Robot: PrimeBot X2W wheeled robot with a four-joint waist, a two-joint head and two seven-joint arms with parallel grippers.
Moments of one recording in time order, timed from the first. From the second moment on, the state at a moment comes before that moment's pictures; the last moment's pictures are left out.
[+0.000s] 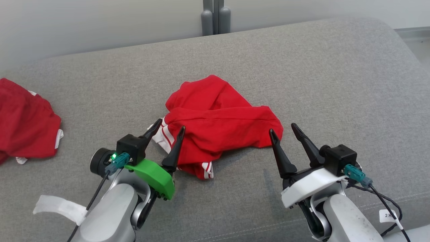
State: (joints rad) left arm -0.51 0.24 -0.69 0.56 -0.56 -0.05 -0.26; right arm -0.24 -0.05 0.27 0.31 0.30 0.13 -0.26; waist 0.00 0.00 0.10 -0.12
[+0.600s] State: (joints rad) left arm -0.17 0.20 -0.29 0.18 -0.33 0.05 -0.26; right arm -0.23 -0.05 0.23 0.32 0.30 0.13 -0.26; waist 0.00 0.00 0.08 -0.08
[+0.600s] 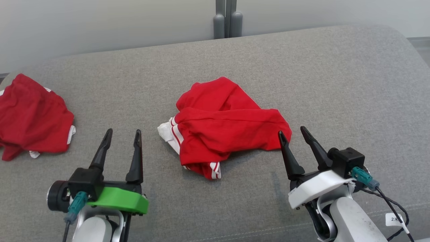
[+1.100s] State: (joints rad) left arm -0.01 0.12 -0.08 0.08 -0.24 0.06 -0.26; right arm -0.21 -0.05 0.12 0.36 0.25 0.13 -0.26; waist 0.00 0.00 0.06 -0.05
